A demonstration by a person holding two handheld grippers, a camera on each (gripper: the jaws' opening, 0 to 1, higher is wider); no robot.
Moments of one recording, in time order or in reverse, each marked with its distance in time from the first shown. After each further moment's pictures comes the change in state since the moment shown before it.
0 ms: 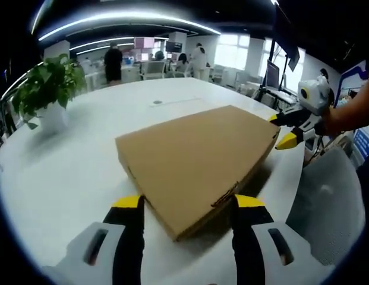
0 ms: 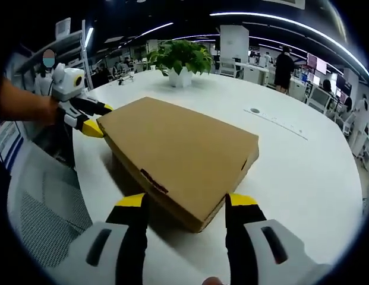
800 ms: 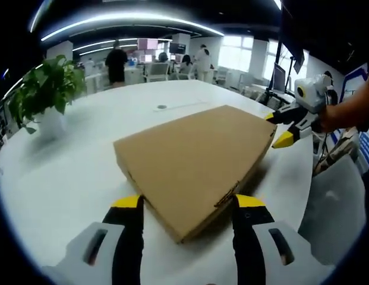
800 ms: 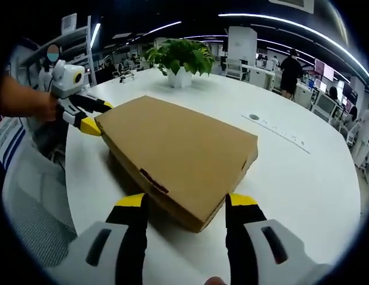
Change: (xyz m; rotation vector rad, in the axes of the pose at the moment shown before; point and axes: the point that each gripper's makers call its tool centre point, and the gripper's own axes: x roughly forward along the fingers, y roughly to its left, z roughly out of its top) left arm 0.028 0.014 0.024 -0.006 -0.014 0.022; right arm 0.023 -0.044 0.018 -0.052 0.005 0.030
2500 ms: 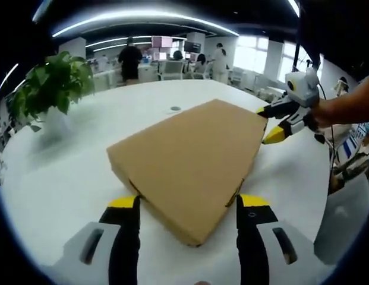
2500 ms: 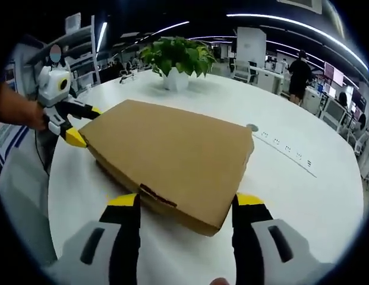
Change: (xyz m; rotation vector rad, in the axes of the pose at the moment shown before) left arm 0.044 0.022 0.025 -0.049 0.002 0.097; right arm 0.057 -0.073 0.038 -0.056 -0.001 0.065
